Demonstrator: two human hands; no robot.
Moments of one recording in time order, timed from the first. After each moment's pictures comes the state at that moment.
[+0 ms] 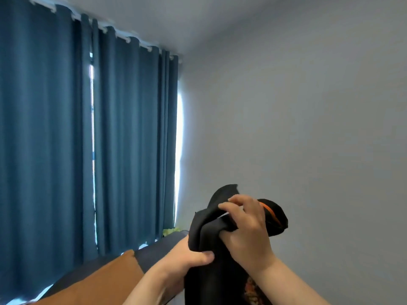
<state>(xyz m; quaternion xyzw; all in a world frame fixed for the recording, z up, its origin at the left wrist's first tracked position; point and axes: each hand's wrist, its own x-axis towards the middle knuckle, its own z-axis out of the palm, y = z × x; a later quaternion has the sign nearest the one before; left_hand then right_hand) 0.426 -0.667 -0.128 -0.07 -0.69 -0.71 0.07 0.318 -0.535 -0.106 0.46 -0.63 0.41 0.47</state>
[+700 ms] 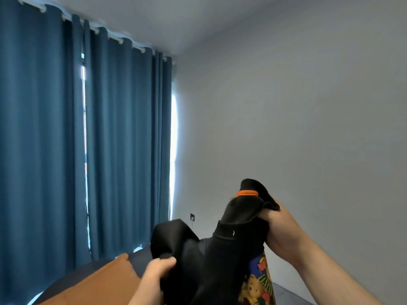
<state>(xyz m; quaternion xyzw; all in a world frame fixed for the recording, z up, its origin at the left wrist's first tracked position) 0.444 -0.696 -0.180 0.15 -0.70 -0.65 0.26 0.301 -0.470 -0.070 0.38 -0.48 0.78 -0.16</state>
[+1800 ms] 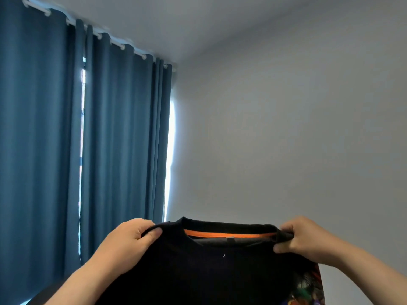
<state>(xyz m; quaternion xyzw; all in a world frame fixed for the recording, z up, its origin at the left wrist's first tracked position) 0.473 -0.752 -0.093 0.11 -0.91 -0.21 0.34 0.275 -0.407 -0.055 0.33 -0.90 0.27 0.00</state>
